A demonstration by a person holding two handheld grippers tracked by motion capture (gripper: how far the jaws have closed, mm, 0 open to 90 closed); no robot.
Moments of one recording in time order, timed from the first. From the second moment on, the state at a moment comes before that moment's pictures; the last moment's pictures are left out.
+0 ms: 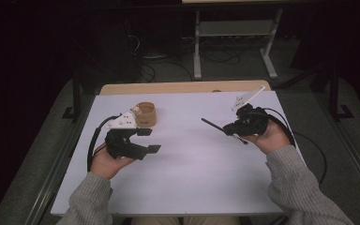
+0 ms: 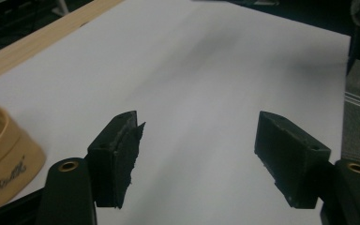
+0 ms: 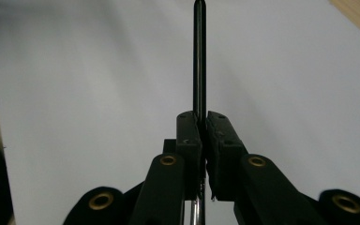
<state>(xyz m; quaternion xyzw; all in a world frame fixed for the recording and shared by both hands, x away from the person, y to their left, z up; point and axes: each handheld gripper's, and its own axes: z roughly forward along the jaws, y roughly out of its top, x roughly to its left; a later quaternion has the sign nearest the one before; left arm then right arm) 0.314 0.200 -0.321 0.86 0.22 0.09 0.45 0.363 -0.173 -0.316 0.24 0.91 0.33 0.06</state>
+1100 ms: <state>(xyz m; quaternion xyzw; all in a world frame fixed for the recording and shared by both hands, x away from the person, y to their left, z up) 0.318 0.148 -0.321 0.92 0.13 0.04 0.37 0.339 -0.087 -0.329 0.07 0.94 0.32 -0.01</state>
